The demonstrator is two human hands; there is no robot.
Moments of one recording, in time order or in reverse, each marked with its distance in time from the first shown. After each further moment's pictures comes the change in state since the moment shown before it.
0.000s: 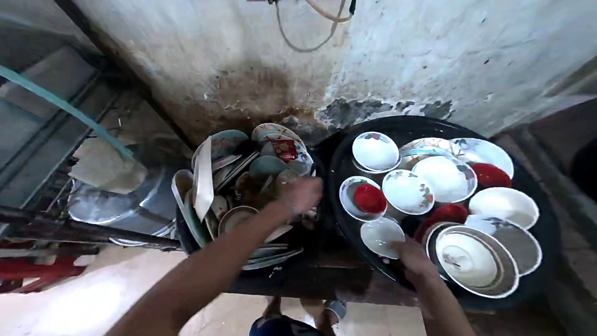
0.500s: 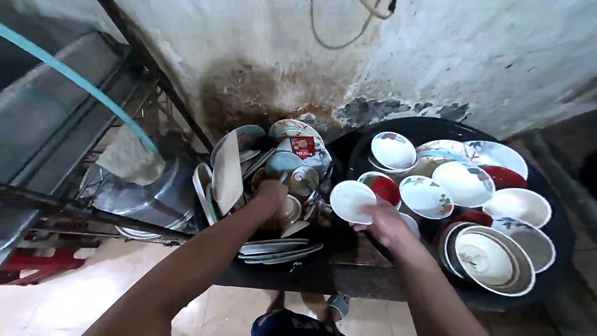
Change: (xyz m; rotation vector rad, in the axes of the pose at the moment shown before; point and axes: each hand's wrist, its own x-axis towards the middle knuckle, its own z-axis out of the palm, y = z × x) left_hand -0.054 -0.085 -0.025 0.439 -0.268 -0.351; right_hand -0.061 -0.129 0.122 0.149 -0.218 -0.013
